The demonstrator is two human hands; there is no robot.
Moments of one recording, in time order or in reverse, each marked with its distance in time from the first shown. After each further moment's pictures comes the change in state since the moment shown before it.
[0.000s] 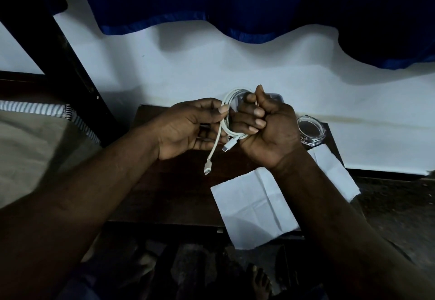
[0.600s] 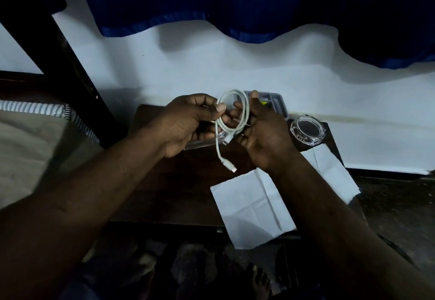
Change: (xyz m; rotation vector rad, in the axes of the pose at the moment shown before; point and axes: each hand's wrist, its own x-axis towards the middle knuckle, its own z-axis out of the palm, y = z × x) left_hand 0.007 0.000 0.004 0.020 0.214 0.067; right_hand 0.009 0.013 -0.009 -0.511 0.434 -0.127
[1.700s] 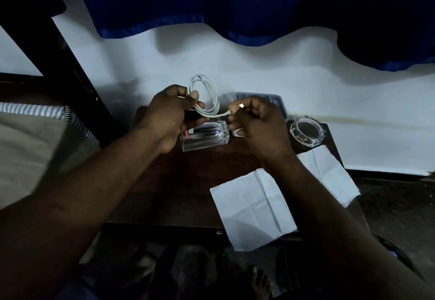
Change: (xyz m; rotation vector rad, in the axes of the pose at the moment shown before) left_hand 0.012 -0.002 -0.014 -0.131 0.339 0.088; right_hand -0.001 0.000 -0.006 -0.613 0.036 -0.455
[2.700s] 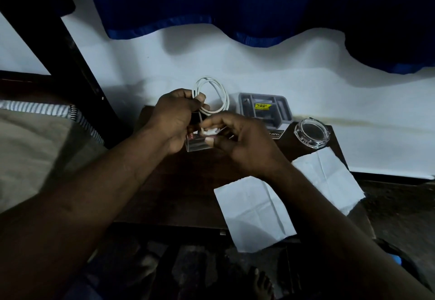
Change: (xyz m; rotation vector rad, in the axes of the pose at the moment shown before) left_hand -0.003 0.000 0.003 -0.031 0.044 -0.012; right_hand -0.017 0.003 0.014 -0.207 -0.394 -0.295
